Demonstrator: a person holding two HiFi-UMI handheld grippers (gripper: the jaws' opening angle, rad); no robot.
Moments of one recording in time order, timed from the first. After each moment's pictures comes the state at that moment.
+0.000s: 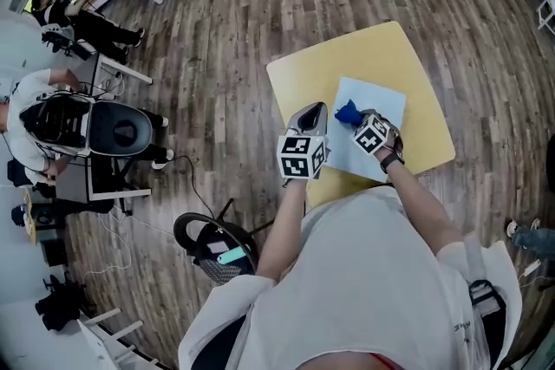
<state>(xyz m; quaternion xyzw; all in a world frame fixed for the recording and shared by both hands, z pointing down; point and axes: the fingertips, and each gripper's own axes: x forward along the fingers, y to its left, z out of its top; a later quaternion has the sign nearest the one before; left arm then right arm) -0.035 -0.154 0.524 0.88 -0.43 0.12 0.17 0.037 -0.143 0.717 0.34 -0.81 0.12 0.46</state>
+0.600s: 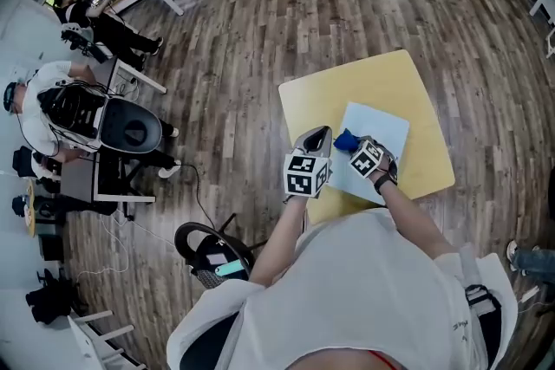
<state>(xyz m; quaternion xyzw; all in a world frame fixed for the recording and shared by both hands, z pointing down) -0.054 -0.154 0.523 0.87 -0.43 0.15 0.17 -0.001 -0.145 0.739 0.31 -0.82 0.11 0.48</state>
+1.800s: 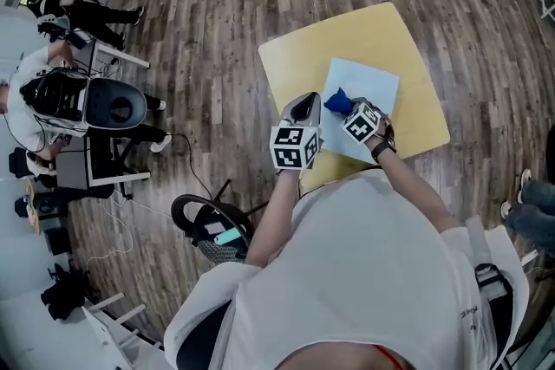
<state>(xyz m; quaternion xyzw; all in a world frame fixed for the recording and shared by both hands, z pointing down) -0.025 -0.138 0.526 0.87 -0.44 0.14 0.18 0.029 -0.126 0.708 0.32 -0.82 0.14 0.44</state>
